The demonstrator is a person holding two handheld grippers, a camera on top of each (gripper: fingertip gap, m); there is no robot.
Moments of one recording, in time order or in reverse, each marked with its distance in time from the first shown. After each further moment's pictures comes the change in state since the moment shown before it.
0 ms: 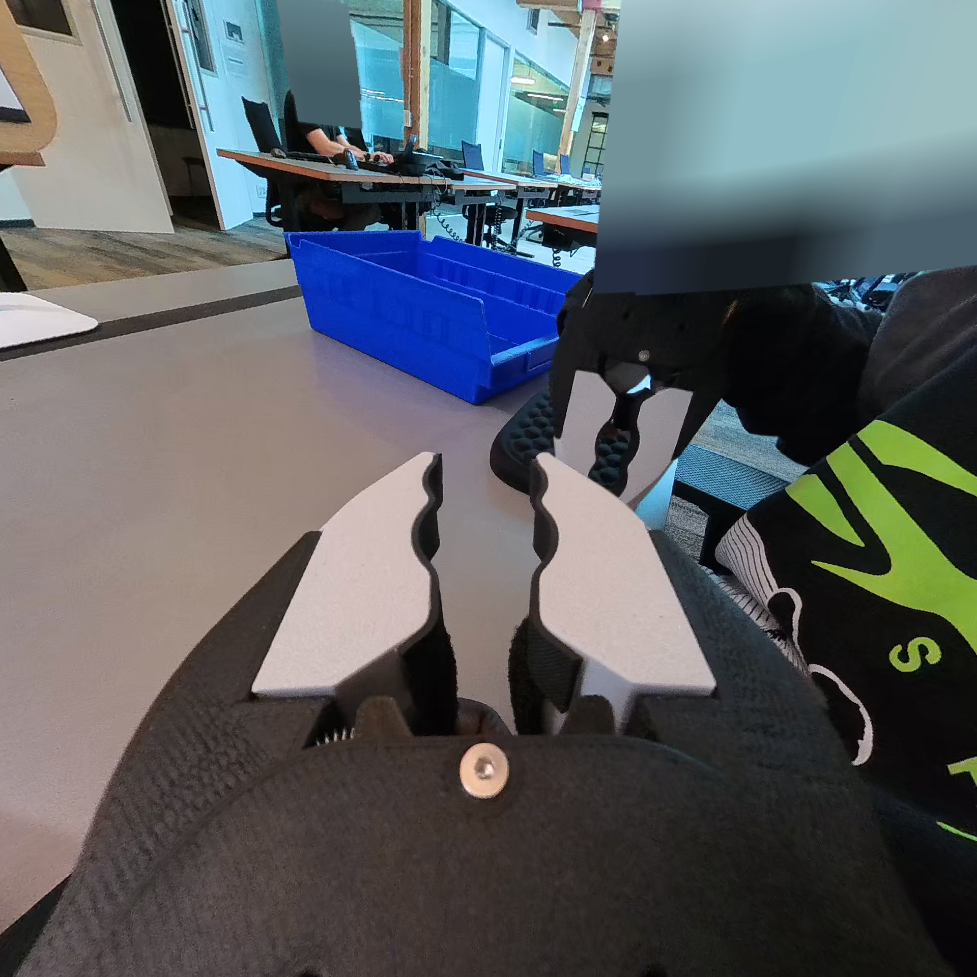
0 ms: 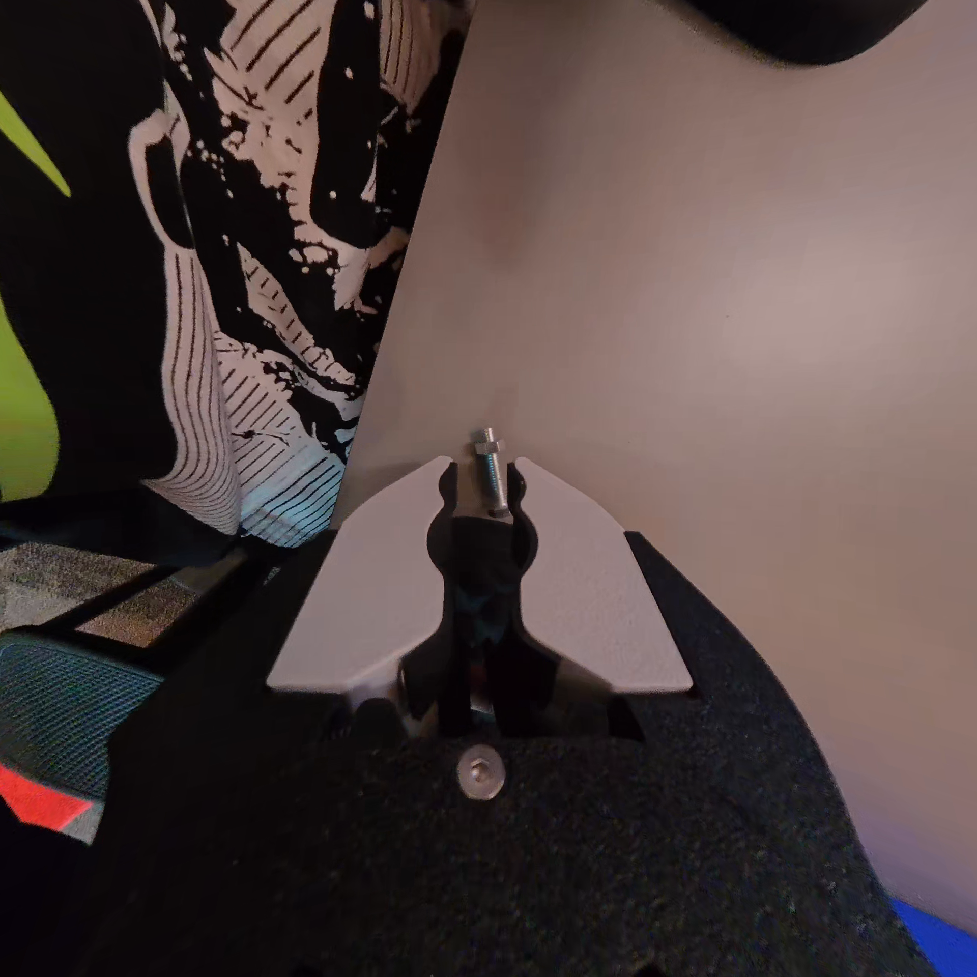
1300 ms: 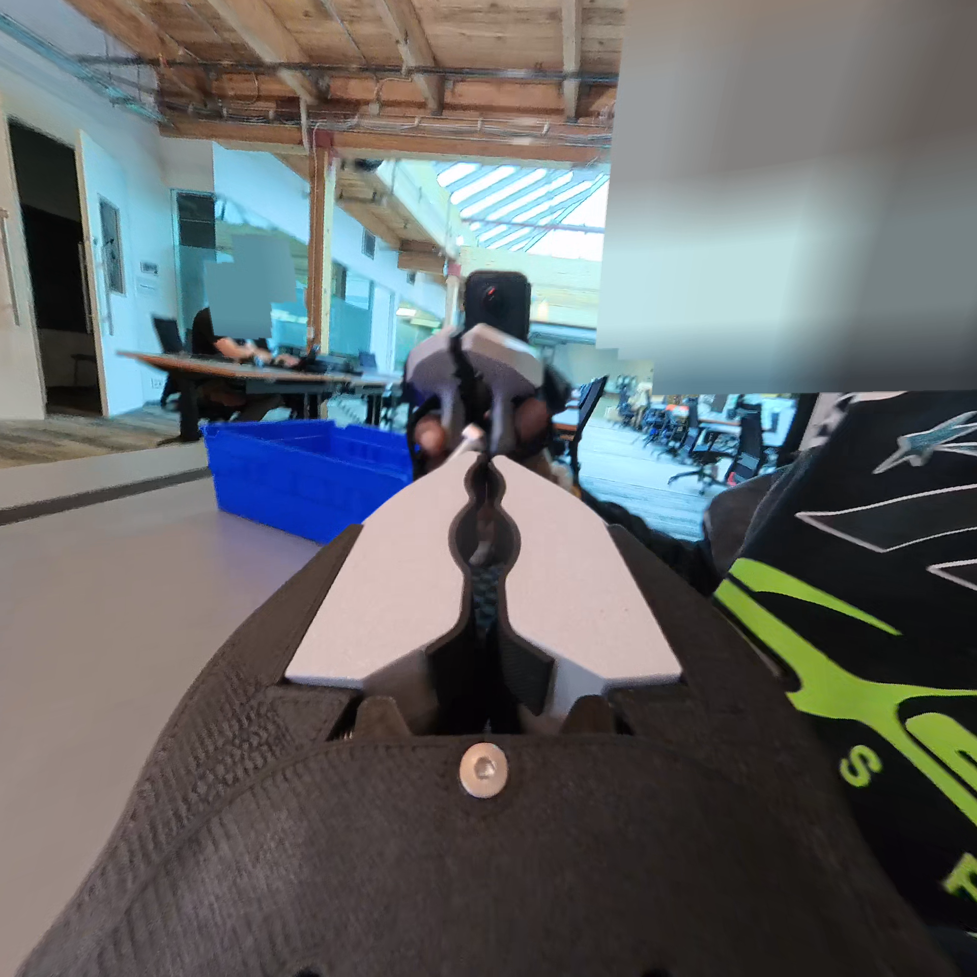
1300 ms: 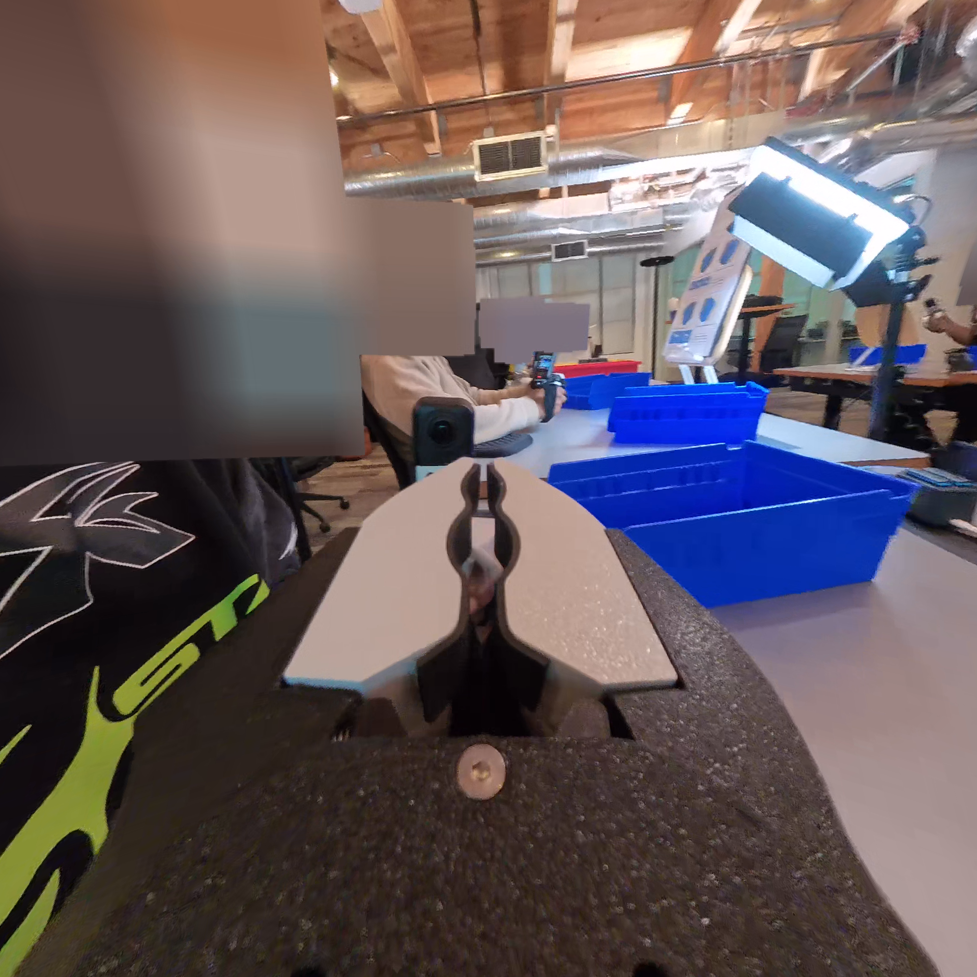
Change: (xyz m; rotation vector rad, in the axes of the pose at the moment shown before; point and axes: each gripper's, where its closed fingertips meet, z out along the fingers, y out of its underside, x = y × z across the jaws) left arm 0.014 -0.063 0.005 0.372 0.241 -0.043; right arm 0.087 -0.133 -0.159 1.472 0.185 0.234
